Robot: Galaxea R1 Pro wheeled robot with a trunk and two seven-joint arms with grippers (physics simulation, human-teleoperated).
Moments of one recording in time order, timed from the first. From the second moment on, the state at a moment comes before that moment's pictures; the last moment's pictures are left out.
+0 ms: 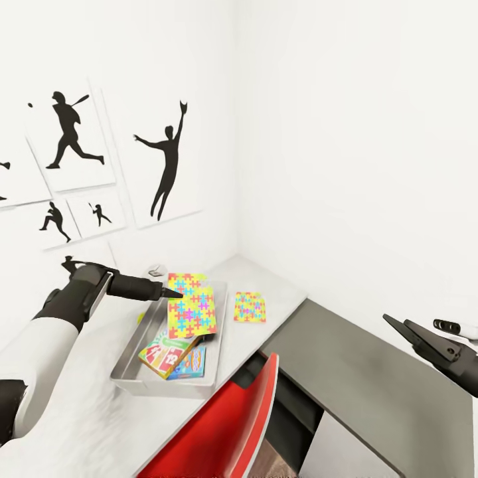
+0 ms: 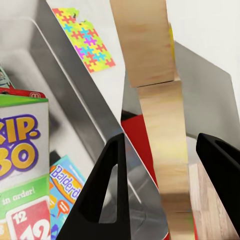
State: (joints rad) left arm -1.07 0.26 -0.10 -0.69 -0.14 0.86 -1.19; right arm -0.24 -0.24 -0.64 -1.56 -0.61 0.94 1.36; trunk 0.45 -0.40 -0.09
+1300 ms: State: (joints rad) left arm -1.07 0.27 -0.09 -0.69 -0.14 0.86 -1.19; right arm -0.24 -0.24 -0.64 -1.56 -0.61 0.94 1.37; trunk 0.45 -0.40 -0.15
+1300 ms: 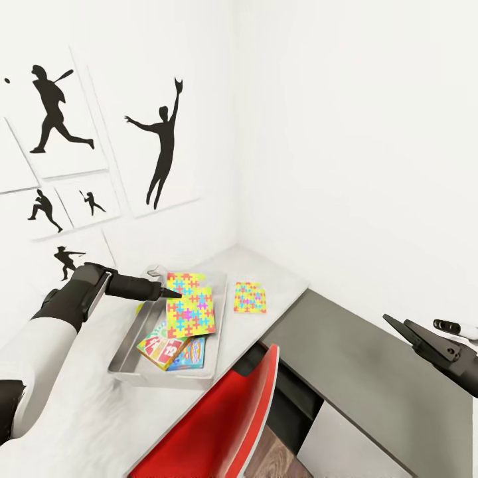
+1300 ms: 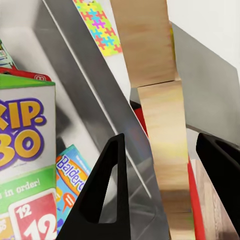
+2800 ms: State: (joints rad) left arm -1.07 0.31 -0.06 -0.70 -0.13 0.85 -1.23; right arm -0.24 -0.24 -0.65 -1.56 -0.61 0.94 1.37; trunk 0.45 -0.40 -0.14
